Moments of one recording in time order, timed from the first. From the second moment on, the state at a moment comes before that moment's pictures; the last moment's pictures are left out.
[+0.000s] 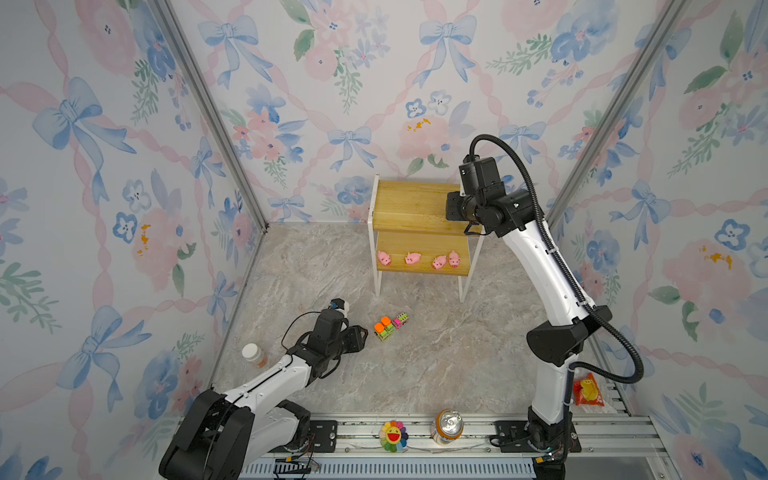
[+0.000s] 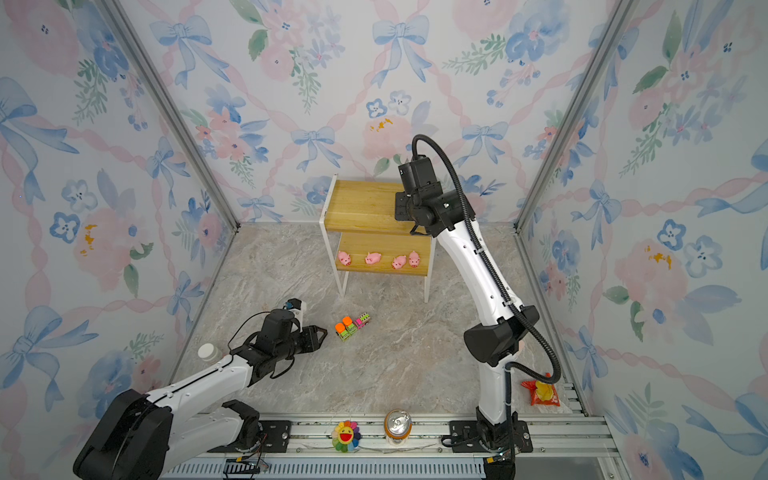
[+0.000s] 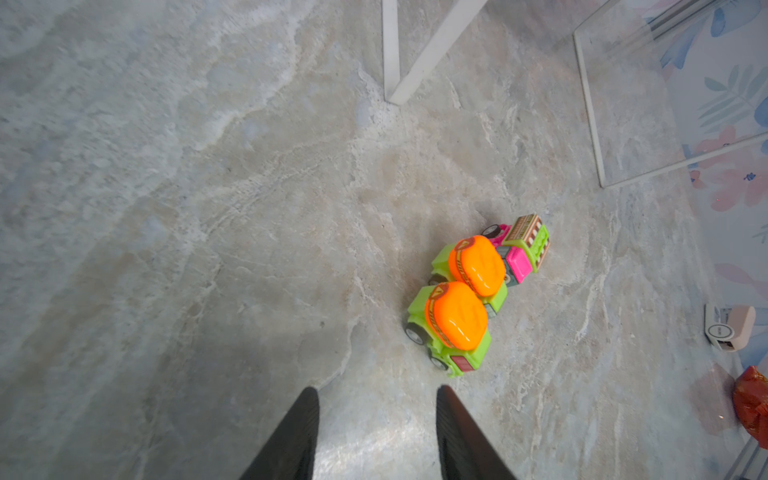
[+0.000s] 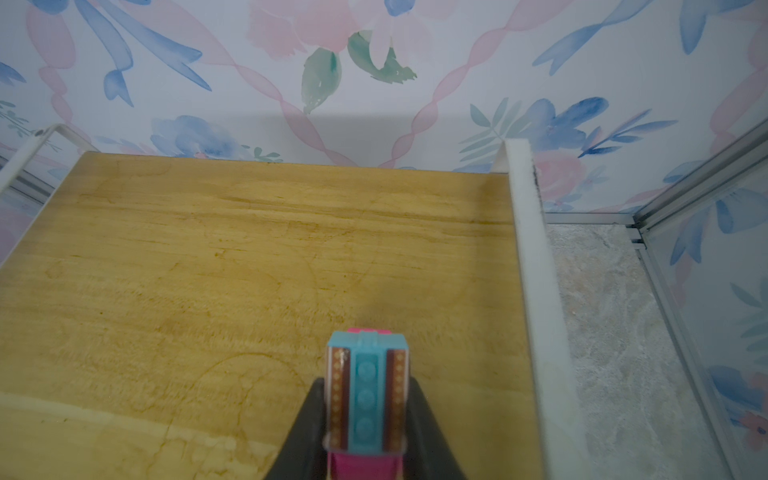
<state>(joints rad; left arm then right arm) -0.43 1.11 0.34 0.01 0.14 -0.56 0.52 1.98 2.46 -1.12 0.33 0.33</state>
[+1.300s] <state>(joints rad) -0.43 1.07 0.34 0.01 0.15 -0.56 0.85 1.39 1.30 -0.75 0.30 0.47</state>
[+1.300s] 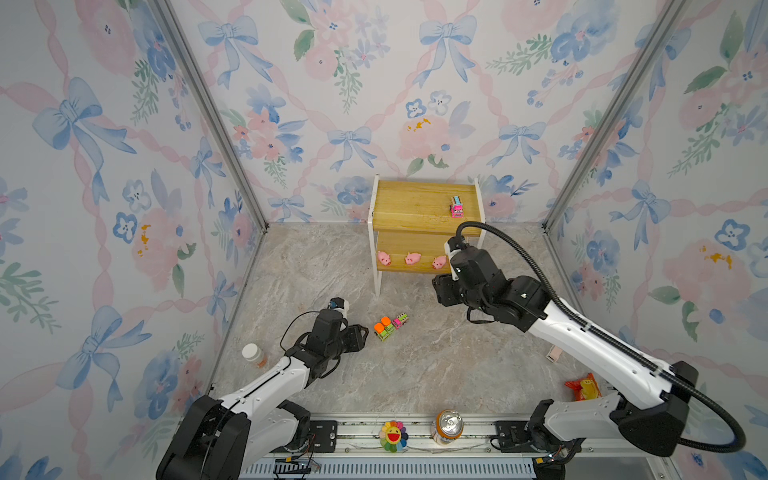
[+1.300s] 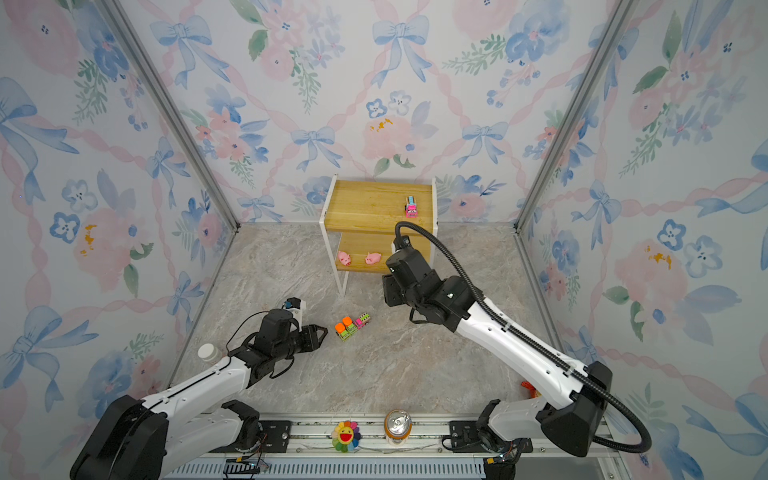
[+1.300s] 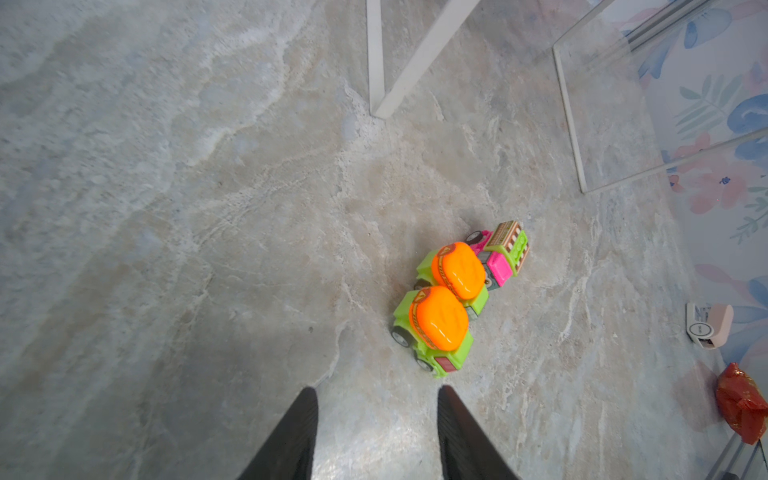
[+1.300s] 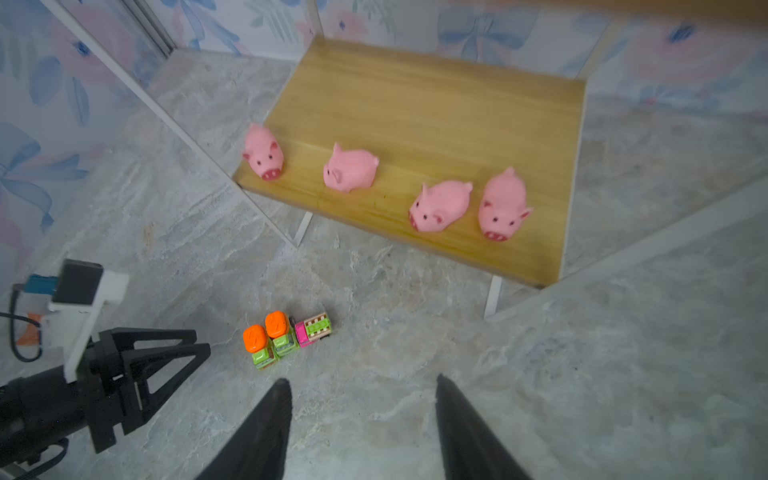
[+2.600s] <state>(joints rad) -0.43 1.02 0.34 -0.03 0.14 -0.56 0.99 1.98 1.36 -0.55 0.34 0.92</state>
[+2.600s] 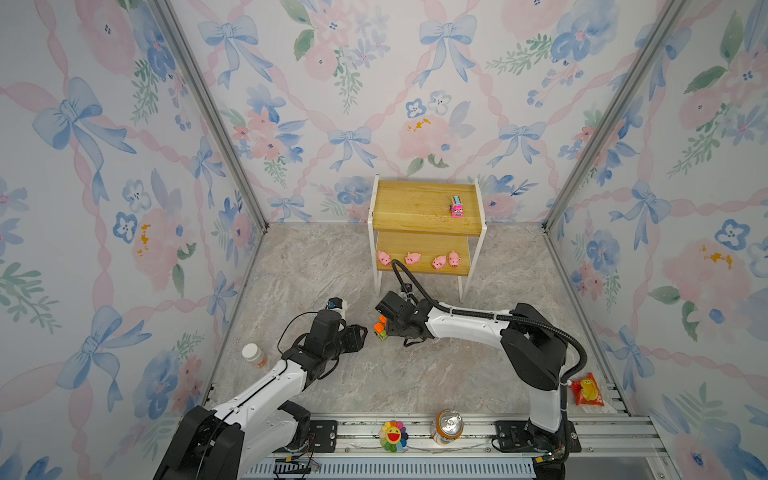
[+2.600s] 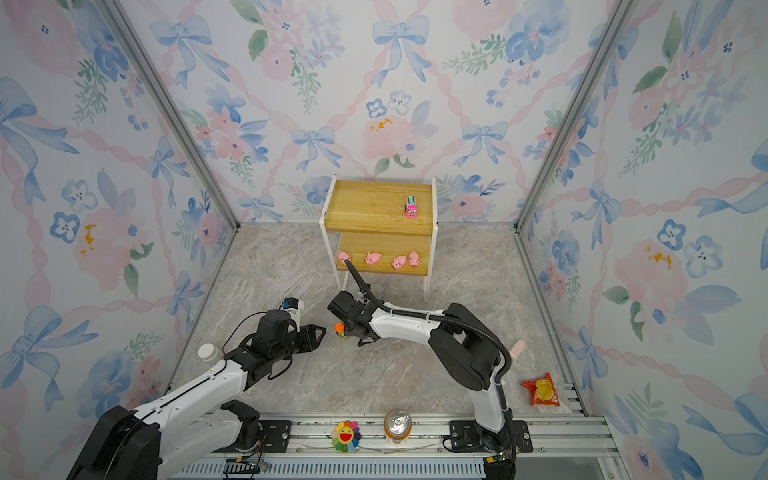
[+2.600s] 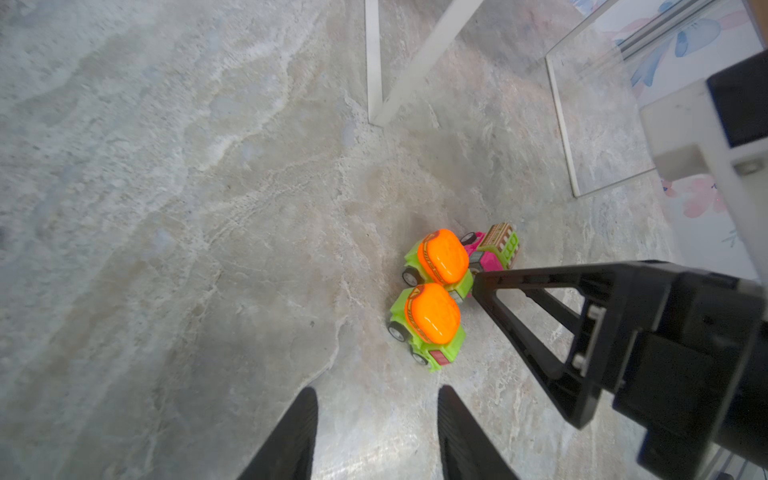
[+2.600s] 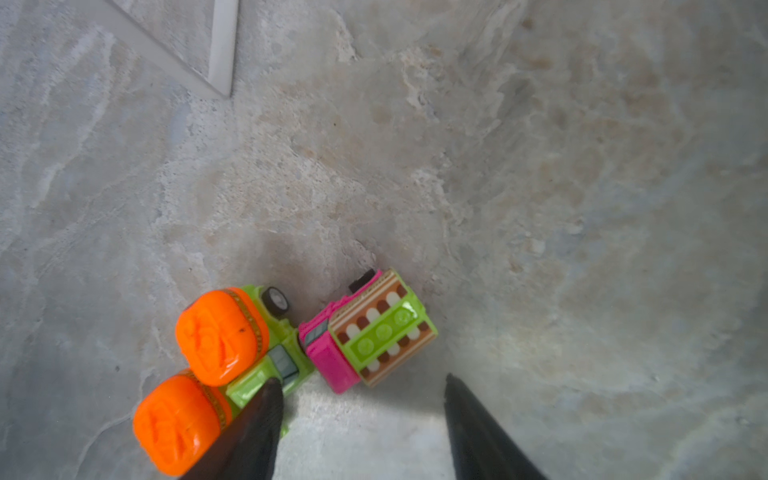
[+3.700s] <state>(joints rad) -0.43 1.01 0.34 -0.03 0.13 -0.56 0.96 2.00 1.34 -0.57 0.47 0.83</state>
